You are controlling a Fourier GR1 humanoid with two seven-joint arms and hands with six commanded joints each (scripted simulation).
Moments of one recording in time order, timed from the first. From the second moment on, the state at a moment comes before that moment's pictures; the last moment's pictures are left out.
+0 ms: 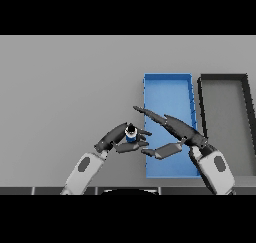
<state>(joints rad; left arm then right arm) -0.20 -0.01 -0.49 -1.60 -0.08 -0.27 -0.04 -0.30 -0.37 0.27 -2.05 -0.35 0.43 0.36</state>
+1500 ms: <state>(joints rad) -0.18 -0.06 -0.41 -1.61 -0.06 -0.39 0.02 -0.59 -0.21 0.47 -1.82 -0.34 0.44 0.31</state>
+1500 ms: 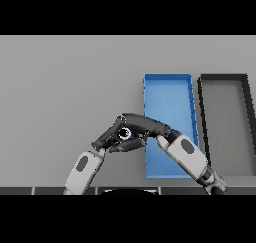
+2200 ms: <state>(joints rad) -0.19 -0.03 -0.38 -1.62 -0.18 -0.42 0.05 -0.60 -0.24 0.50 -1.84 -0.33 0.33 0.35</state>
